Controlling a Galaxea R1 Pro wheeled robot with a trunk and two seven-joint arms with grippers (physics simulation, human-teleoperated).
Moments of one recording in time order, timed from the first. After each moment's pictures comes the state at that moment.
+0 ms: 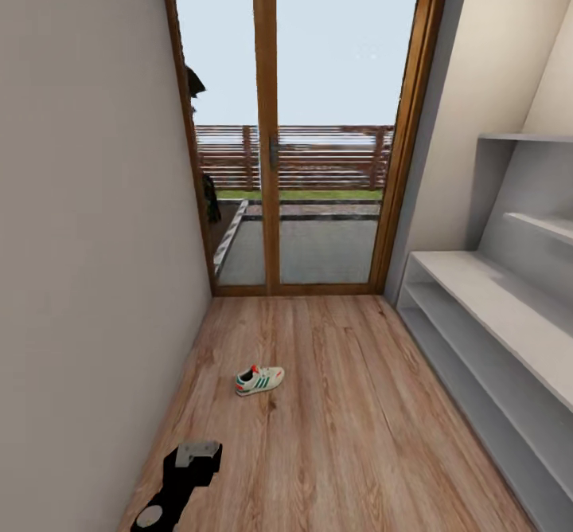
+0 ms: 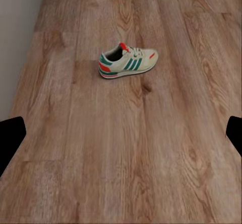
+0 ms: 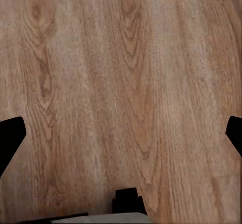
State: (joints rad) left arm -0.25 -0.04 0.00 -0.74 -0.01 -0.11 0.00; right arm -0.01 0.00 -0.11 -0.76 -0.02 0.17 -0.01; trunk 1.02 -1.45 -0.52
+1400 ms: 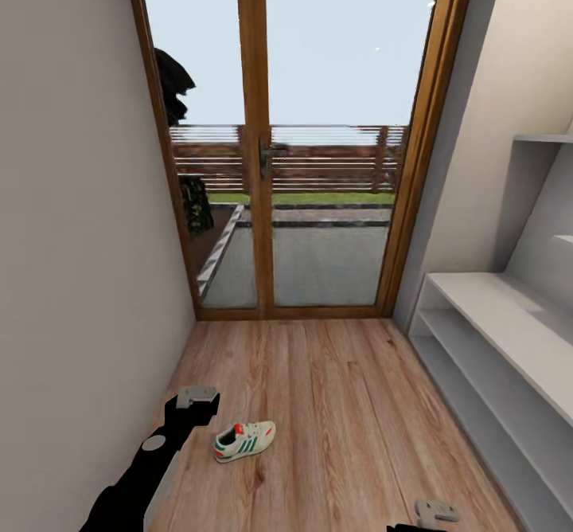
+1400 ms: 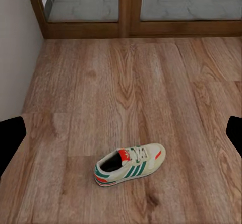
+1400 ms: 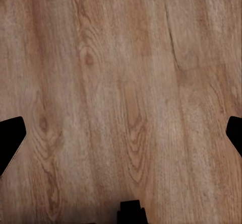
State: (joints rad) left arm -0.39 -0.01 0.00 -0.84 0.00 0.07 -0.01; right arm -0.08 0.00 -0.11 -0.94 -0.02 0.44 -0.01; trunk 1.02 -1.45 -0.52
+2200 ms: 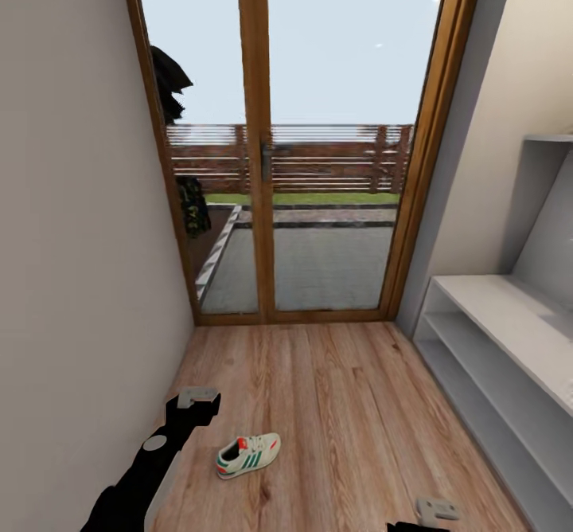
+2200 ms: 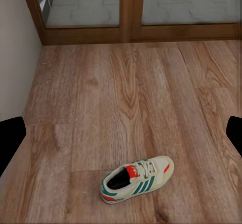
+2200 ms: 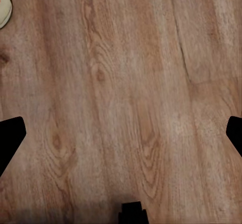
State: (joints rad) left arm -0.39 -0.01 -0.01 -0.84 0.00 0.07 -0.01; right arm -0.08 0.00 -0.11 -0.95 -0.02 0.44 0.00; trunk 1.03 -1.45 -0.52
